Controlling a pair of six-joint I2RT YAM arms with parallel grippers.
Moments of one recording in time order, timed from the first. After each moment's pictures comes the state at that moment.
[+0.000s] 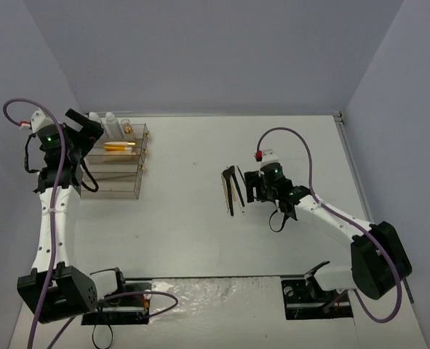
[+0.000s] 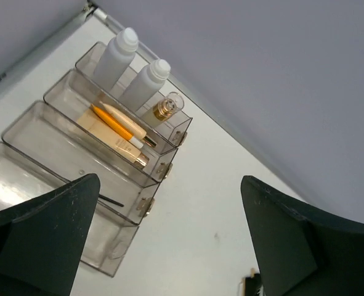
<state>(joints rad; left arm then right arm) 0.22 1.19 1.17 -0.29 -0.01 -0.69 0.53 1.32 0.72 -0.14 0.18 0.23</state>
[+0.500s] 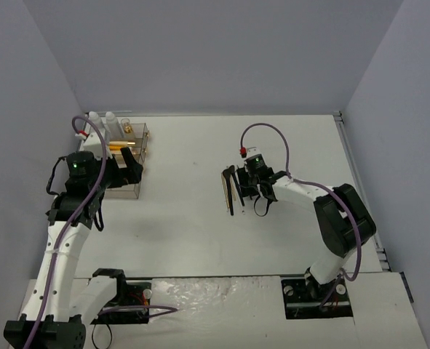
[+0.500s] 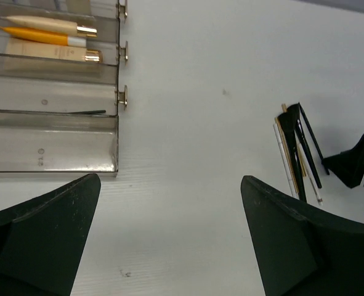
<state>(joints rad) -0.03 0.89 1.02 -0.55 0.15 -0.25 0.52 1.66 0.91 -0.13 0.15 0.20</state>
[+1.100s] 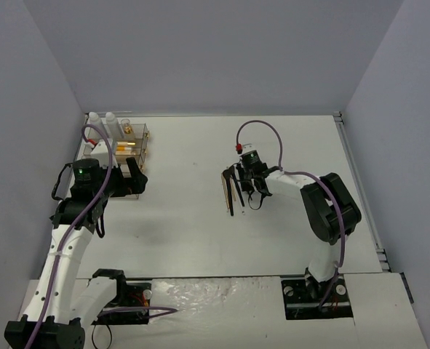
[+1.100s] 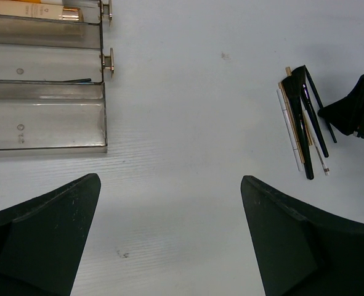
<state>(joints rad) -0.05 0.87 0.92 -0.57 0.20 -0.22 0.50 1.83 1.01 -0.09 0.15 0.18</state>
